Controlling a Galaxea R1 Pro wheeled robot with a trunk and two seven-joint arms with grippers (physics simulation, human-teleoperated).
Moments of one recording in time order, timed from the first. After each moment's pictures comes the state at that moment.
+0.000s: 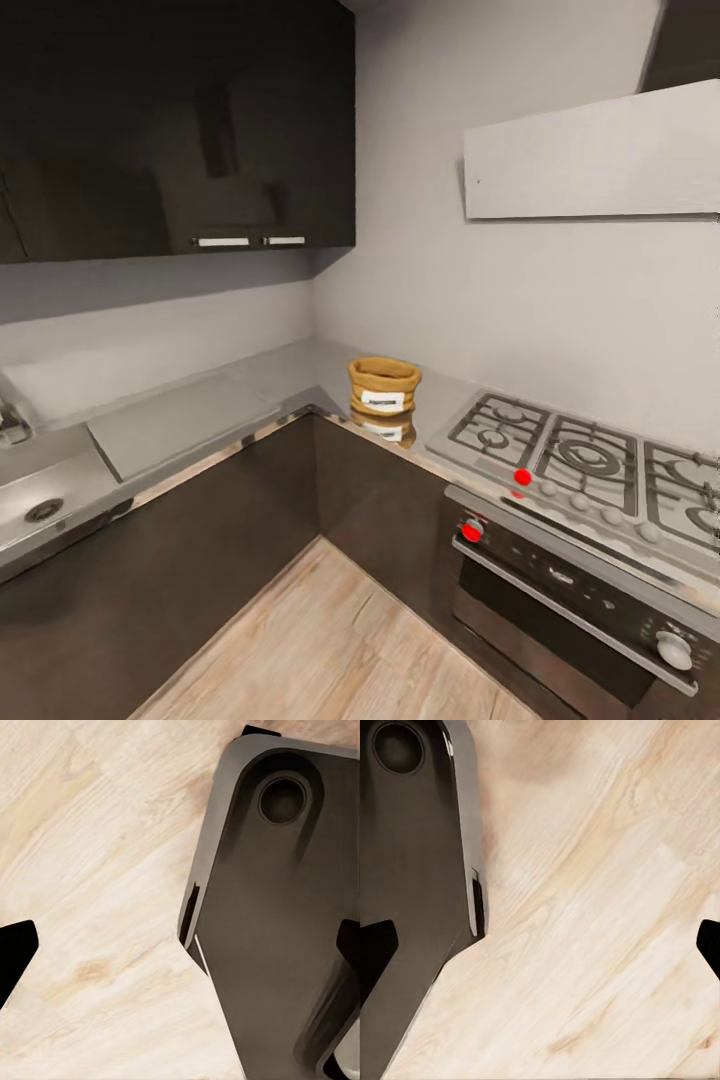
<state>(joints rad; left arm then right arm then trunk) 0.00 0.10 0.22 -0.08 0.00 0.08 0.00 0.13 -0.12 0.06 -0.01 -0.10 -0.25 -0.05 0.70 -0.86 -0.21</state>
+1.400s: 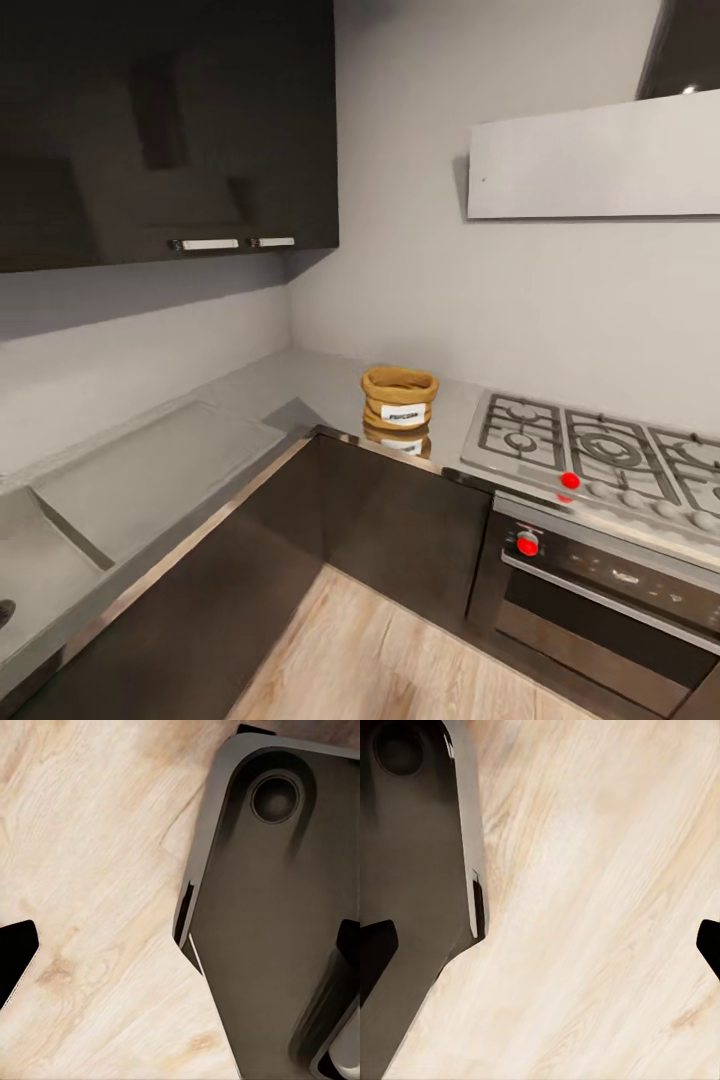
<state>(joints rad) 0.00 0.10 0.22 -0.08 0.00 0.08 0.00 0.13 -0.12 0.06 -0.01 -0.10 -0.25 -0.05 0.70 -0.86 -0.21</state>
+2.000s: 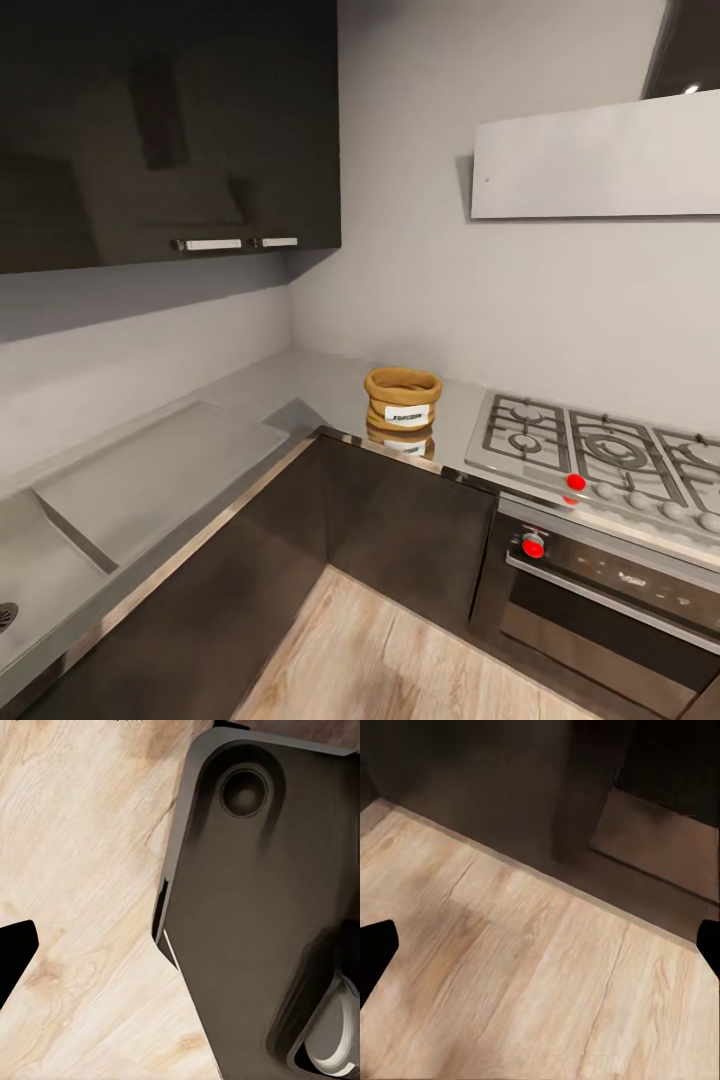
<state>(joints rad) 0.00 0.06 0.22 -0.08 0.00 0.07 0.00 0.13 -0.12 0.07 -0.89 -0.09 -0.24 -0.05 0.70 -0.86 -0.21</state>
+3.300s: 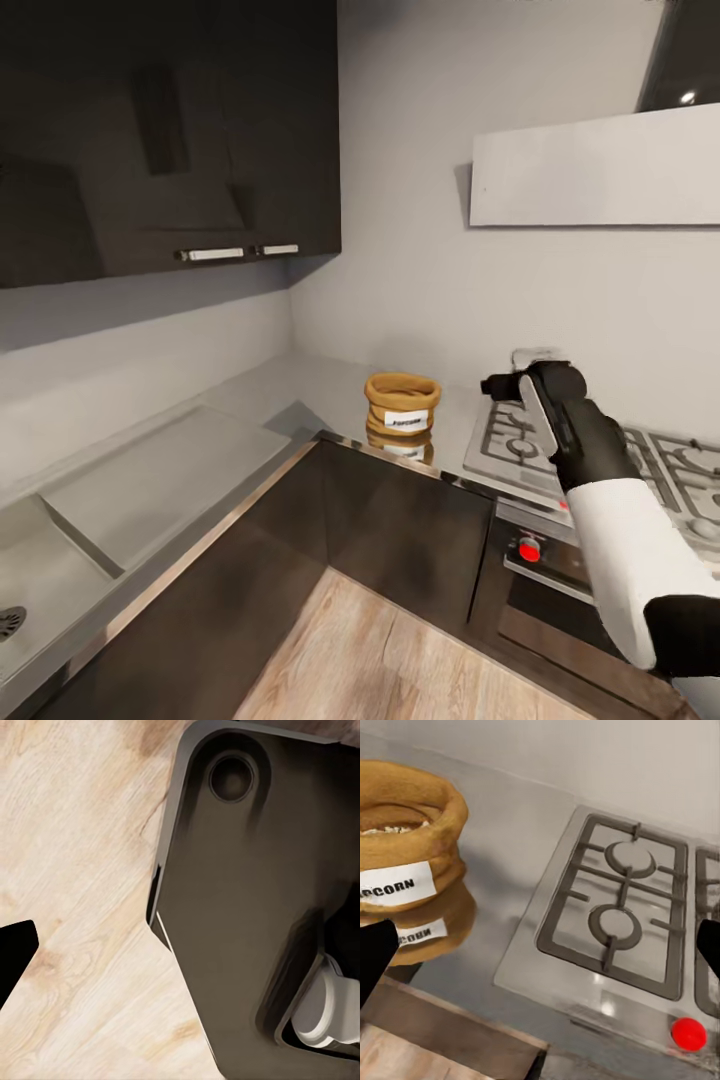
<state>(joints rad) 0.00 0.05 0.22 -0.08 0.00 0.08 0.00 -1.03 -0.12 0.07 -1.09 -0.10 0.98 -0.15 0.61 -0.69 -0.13</state>
